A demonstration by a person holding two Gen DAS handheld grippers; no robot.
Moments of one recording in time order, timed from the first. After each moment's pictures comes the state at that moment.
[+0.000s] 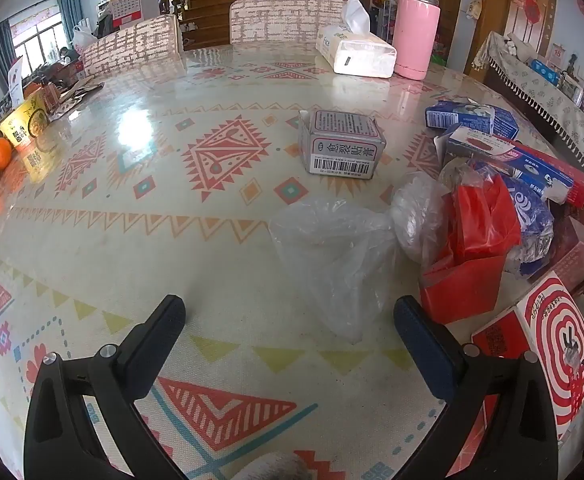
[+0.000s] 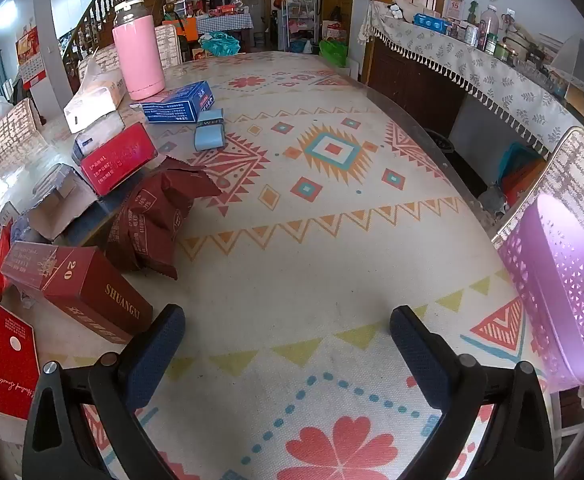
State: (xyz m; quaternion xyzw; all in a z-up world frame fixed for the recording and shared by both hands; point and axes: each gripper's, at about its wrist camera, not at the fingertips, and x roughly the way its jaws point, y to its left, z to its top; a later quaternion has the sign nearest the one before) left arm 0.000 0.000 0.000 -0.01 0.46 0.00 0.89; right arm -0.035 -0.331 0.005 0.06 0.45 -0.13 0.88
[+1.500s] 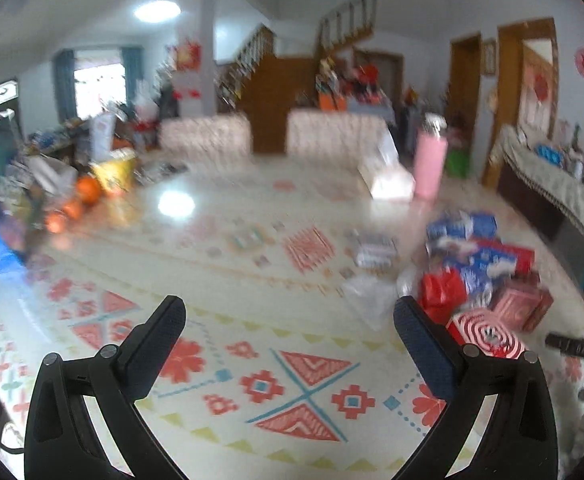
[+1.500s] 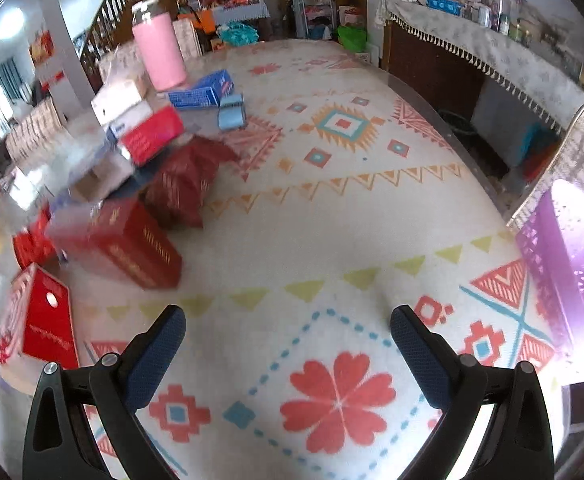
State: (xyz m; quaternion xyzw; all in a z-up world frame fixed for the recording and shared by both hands) left arm -0.139 0.035 0.103 -0.02 0.26 0.09 0.96; right arm -0.064 -0.325 0.011 0.09 0.47 -0.08 0.87
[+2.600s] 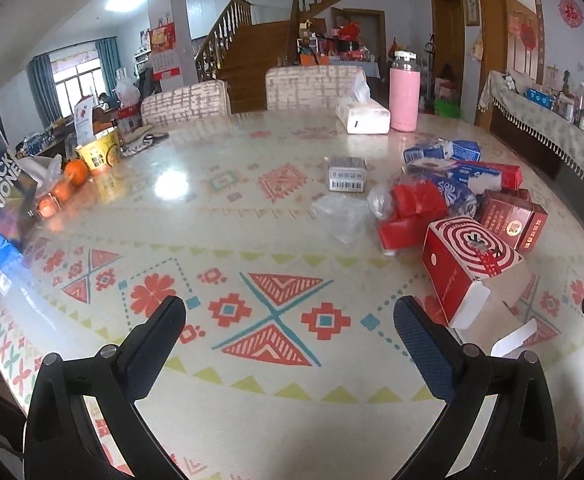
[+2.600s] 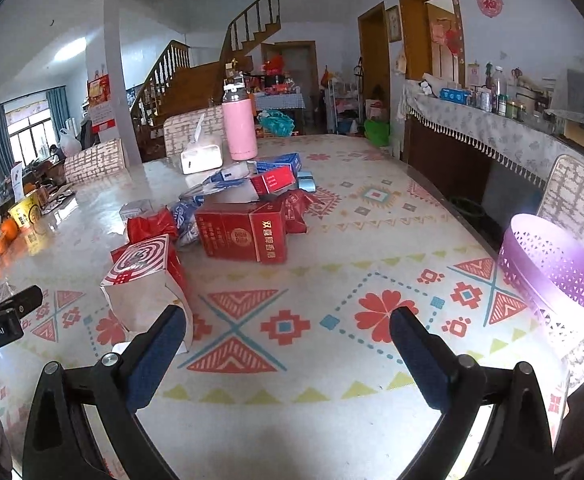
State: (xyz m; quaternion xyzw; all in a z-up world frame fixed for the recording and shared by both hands) left arm -0.147 -0.004 0.055 0.02 0.35 0.06 0.93; right arm -0.193 -0.262 0.048 0.06 0.30 -0.04 0.95
